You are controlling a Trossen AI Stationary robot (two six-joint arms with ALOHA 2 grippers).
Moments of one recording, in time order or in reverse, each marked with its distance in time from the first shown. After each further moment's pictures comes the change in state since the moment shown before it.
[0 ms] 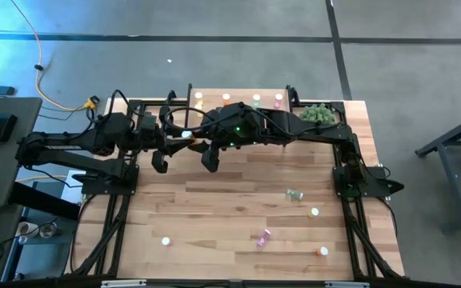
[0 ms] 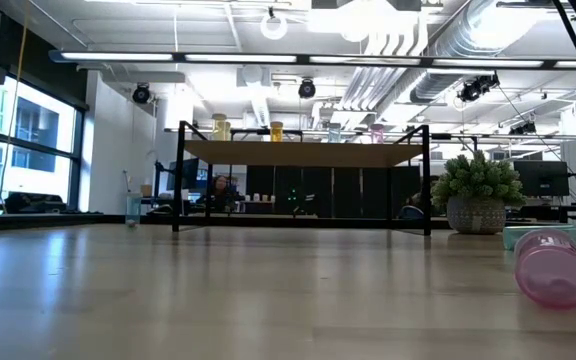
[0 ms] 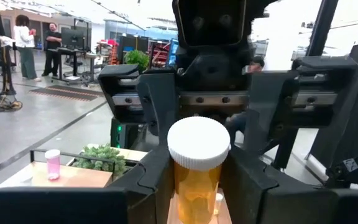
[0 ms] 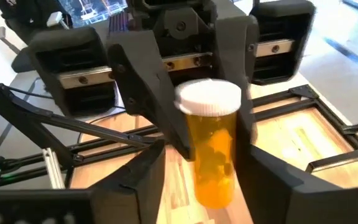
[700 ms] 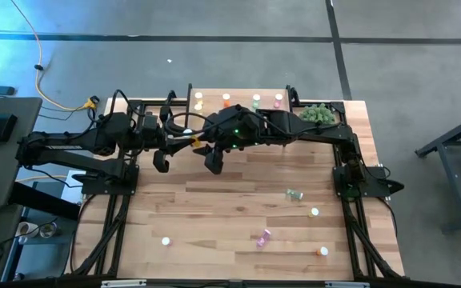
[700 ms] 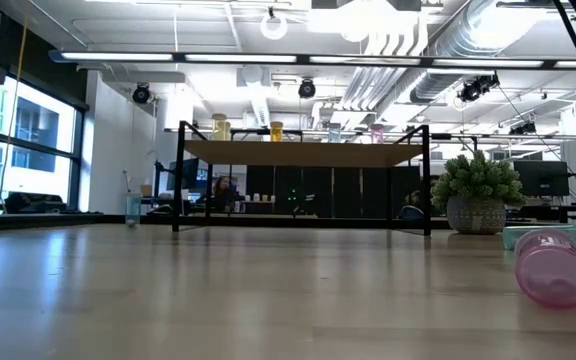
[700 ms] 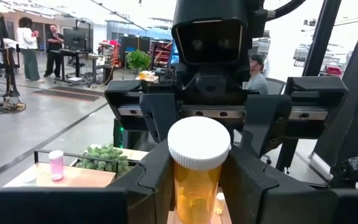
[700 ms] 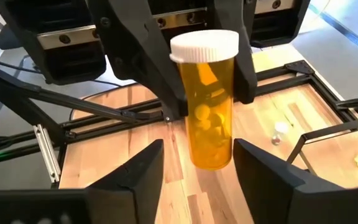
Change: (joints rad) left arm 0.000 0.000 -0.001 0.007 0.000 0.014; right arm -0.003 -0.002 0.001 -0.106 0.001 0.001
